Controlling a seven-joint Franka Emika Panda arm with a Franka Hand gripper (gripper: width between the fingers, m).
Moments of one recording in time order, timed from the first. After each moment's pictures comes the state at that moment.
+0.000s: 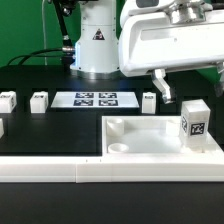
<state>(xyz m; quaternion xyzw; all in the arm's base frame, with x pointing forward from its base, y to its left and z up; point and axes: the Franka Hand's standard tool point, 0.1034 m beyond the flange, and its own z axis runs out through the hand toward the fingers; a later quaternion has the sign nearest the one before) 0.629 0.115 0.110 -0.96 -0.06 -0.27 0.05</state>
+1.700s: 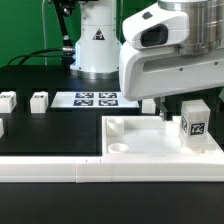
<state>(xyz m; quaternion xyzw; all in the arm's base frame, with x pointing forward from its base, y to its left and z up) 0.635 0.114 0.086 -0.99 -0.02 0.07 0.07</state>
